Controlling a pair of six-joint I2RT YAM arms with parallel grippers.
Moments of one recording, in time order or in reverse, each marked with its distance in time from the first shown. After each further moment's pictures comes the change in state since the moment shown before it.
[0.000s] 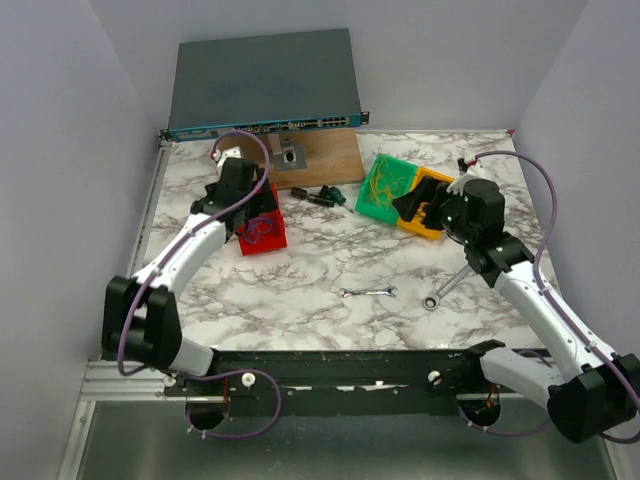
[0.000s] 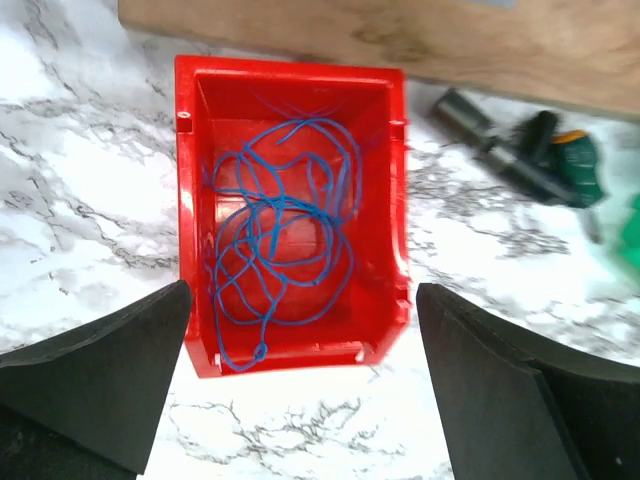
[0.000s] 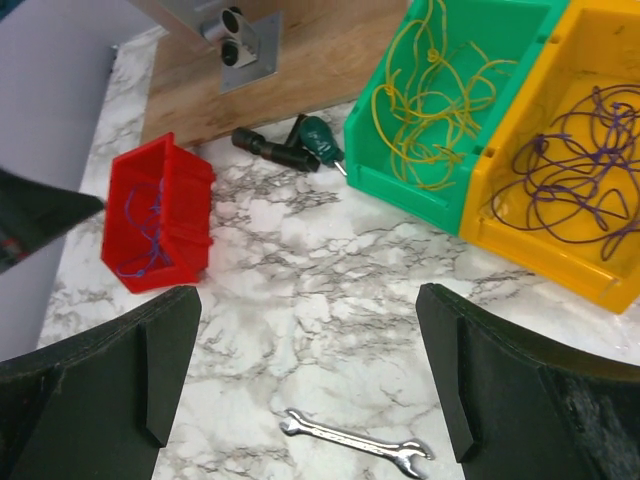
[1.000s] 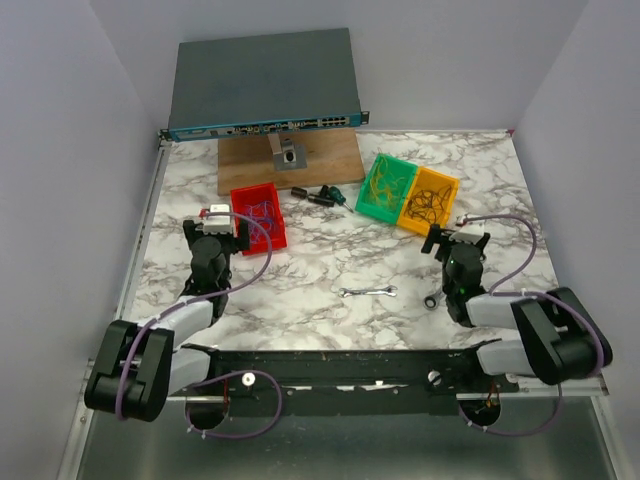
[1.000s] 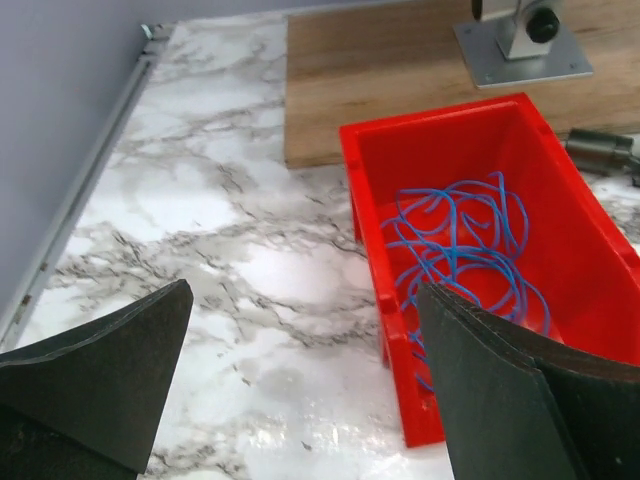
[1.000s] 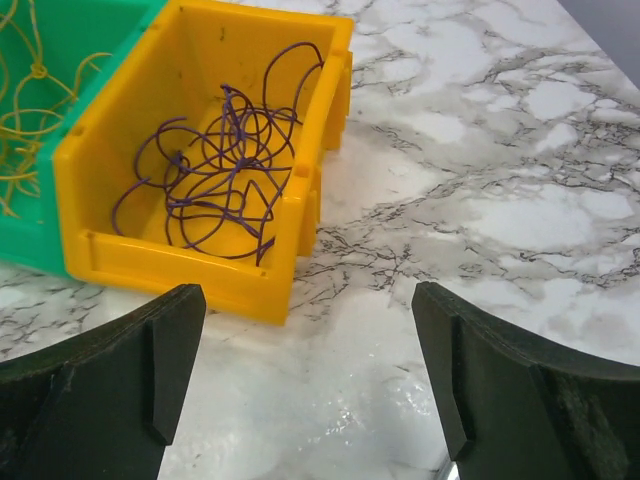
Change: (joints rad) left arm 0.076 -0.383 -0.870 1.159 -0.032 0.566; right arm -0.028 0.220 -0.695 1.103 0.576 -0.431
